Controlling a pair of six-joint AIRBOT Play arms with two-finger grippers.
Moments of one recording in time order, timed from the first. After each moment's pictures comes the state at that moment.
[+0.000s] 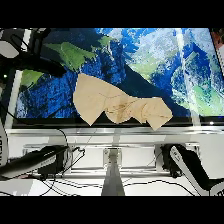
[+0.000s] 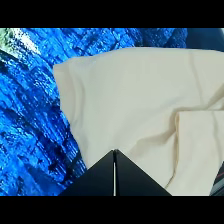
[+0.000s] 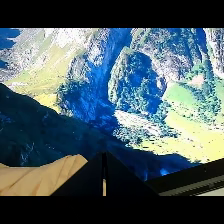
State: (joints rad) left arm 0.01 -1.26 1.29 1.10 -1.25 -0.97; right arm -0.33 -0.84 1.70 -1.49 1.66 1.61
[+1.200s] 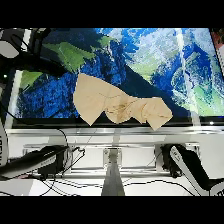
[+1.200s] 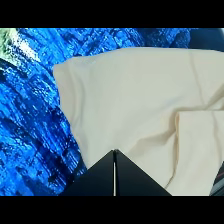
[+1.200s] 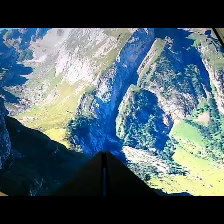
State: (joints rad) left arm 0.01 -1.26 1.29 1.10 -1.25 -0.97; right arm -0.33 -0.84 1.70 -1.46 1.52 1.61
